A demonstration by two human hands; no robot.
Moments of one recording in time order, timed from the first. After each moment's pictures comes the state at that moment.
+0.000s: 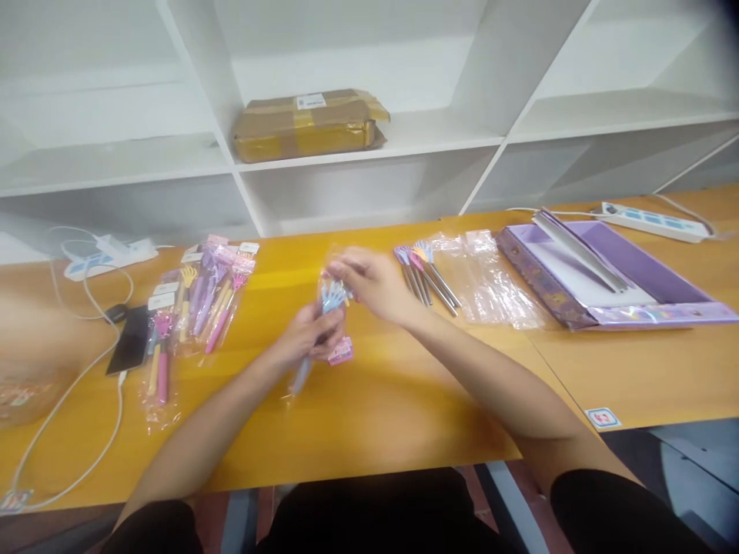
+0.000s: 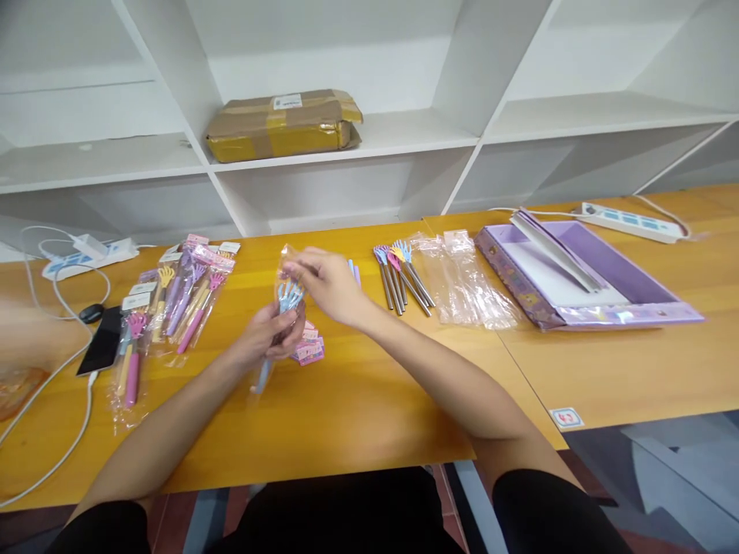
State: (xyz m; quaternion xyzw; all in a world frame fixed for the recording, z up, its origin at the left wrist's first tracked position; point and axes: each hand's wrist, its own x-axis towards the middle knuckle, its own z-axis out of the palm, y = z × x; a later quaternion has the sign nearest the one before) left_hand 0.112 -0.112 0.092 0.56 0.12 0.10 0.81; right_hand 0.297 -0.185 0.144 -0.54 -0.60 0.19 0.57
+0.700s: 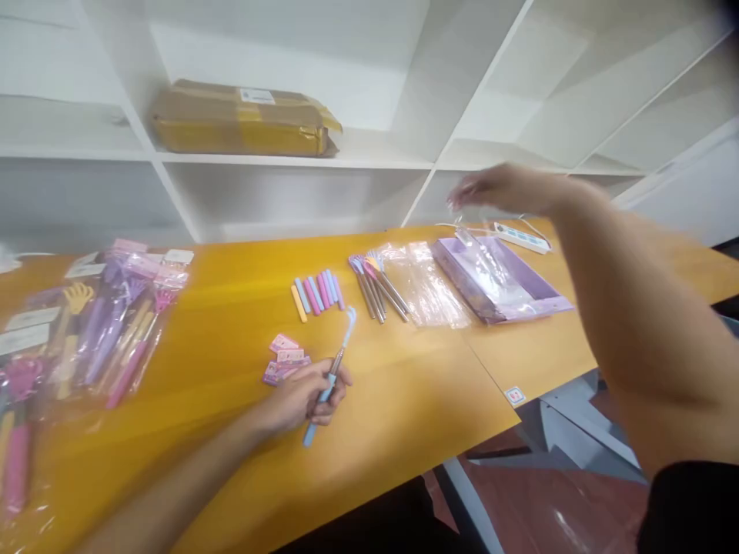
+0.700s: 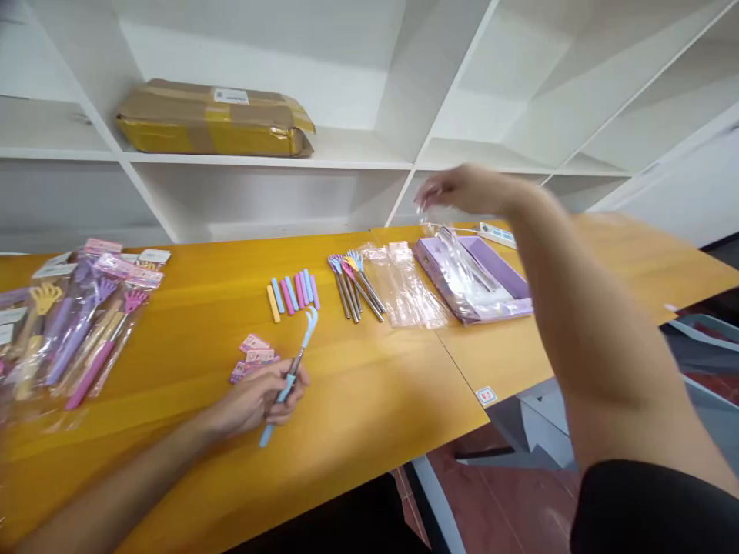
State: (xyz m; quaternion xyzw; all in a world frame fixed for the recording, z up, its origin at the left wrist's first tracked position) left_hand 0.127 -0.152 0.038 0.41 0.10 -0.09 0.90; right_hand 0.551 -0.275 0.276 -0.88 -0.45 0.02 0.15
